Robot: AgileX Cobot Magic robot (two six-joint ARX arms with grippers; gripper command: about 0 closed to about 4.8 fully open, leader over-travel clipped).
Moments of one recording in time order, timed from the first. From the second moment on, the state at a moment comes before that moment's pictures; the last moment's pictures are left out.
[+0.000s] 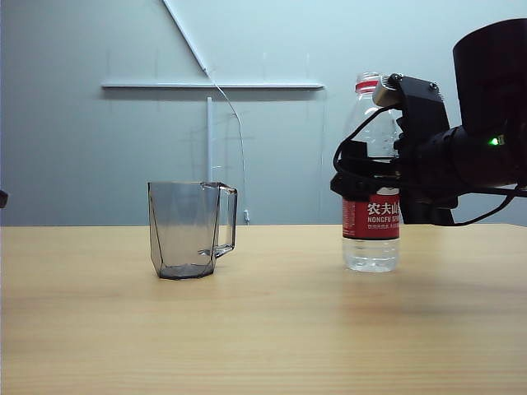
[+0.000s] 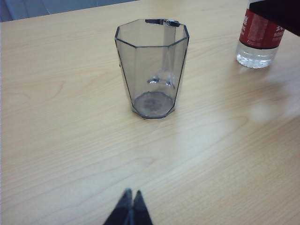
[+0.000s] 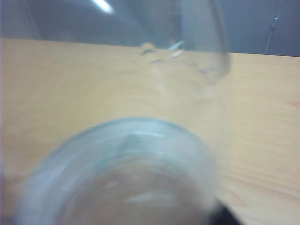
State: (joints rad) left arm -0.57 0.15 0.01 -0.09 -0.09 0.03; right arm 0.38 1.75 0.53 1.11 0.03 0.05
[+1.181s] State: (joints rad) left arm -0.50 0.11 0.01 -0.09 -0.09 0.03; right arm 0.46 1.61 0.71 0.64 -0.05 -0.22
